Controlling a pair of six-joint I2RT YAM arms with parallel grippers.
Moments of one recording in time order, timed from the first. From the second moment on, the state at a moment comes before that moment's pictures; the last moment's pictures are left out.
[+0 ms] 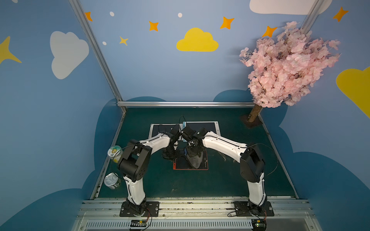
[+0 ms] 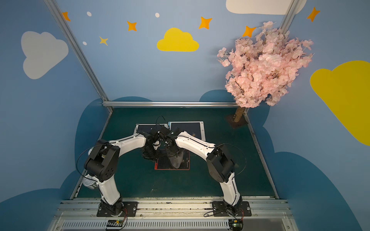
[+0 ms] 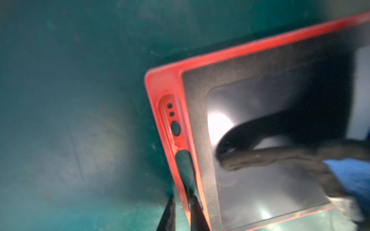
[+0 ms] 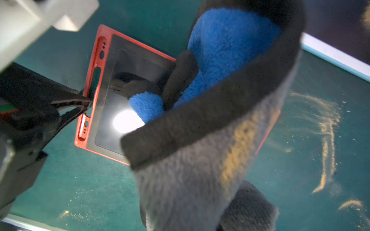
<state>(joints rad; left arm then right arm) -0.45 1.84 1.16 -0.86 0.13 -0.26 0.94 2.00 1.70 -1.08 0.10 0.48</state>
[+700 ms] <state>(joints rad) -0.46 1.74 1.02 -0.69 0.16 -0.36 0.98 2.05 1.79 -1.11 0.25 0.60</state>
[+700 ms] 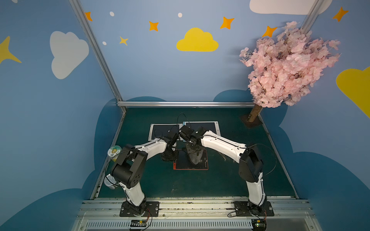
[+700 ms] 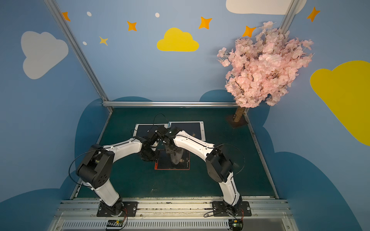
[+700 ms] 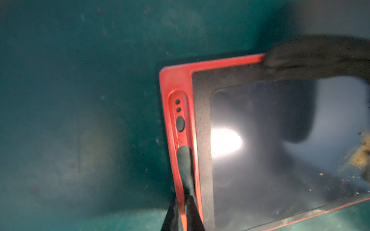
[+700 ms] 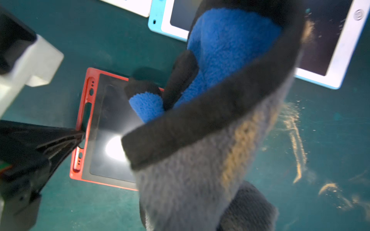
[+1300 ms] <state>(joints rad) -0.45 1.71 0.96 -0.62 0.18 -0.37 1.02 2.13 1.66 -0.99 0.09 0.76</state>
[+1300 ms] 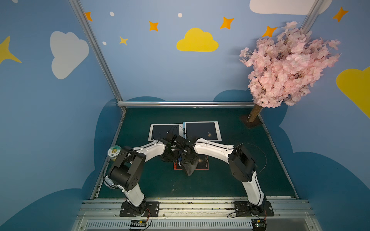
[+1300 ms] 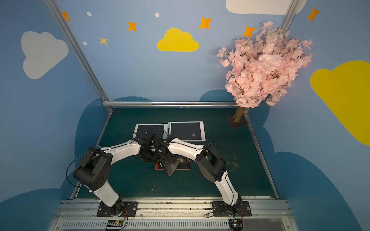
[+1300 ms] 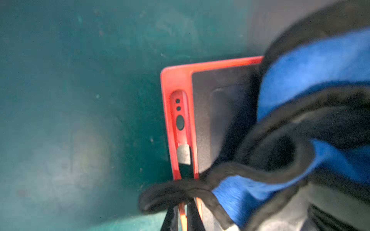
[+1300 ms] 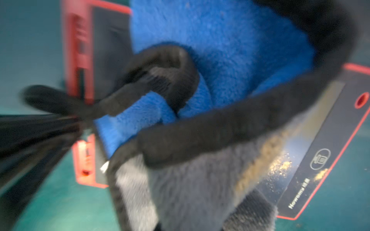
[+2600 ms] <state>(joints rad) -0.46 1.70 0.95 -0.62 0.16 -0.37 0.63 1.86 1.23 -0.99 0.24 0.73</state>
